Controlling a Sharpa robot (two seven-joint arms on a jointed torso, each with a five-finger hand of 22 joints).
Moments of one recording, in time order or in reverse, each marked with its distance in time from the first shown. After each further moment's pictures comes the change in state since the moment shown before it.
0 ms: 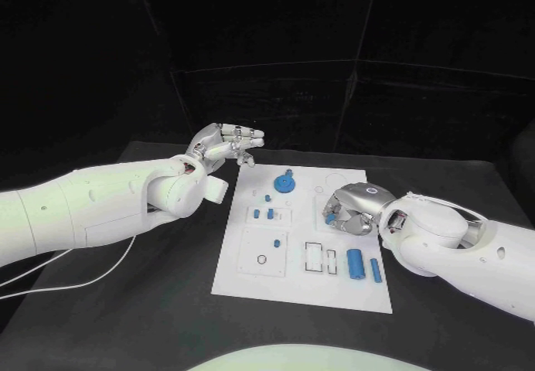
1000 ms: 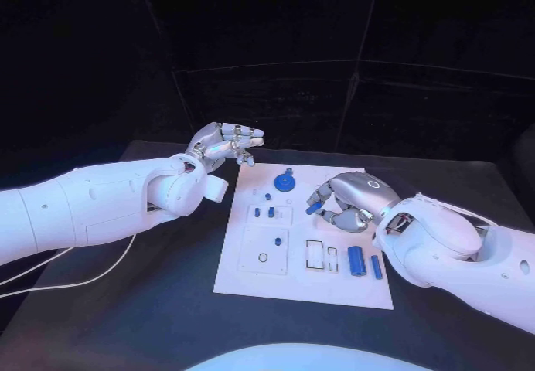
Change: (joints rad) left arm 0.000 -0.004 0.000 -0.004 0.000 0.002 -0.001; left_hand 0.000 0.000 0.000 0.000 0.000 0.000 0.000 0.000 0.000 0.000 0.000 0.000 0.000 0.000 0.000 0.000 -0.001 0.000 0.003 0.003 -0.005 0.000; right arm -0.002 -0.031 0.025 0.182 0.009 -0.192 -0.006; right_hand 0.034 0.012 0.080 -0.045 -0.013 0.042 -0.007 0.012 0.002 0.048 -0.005 -0.020 0.002 0.000 -0.007 0.016 0.013 0.000 0.021 -0.010 0.033 0.038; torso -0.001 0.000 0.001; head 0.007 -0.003
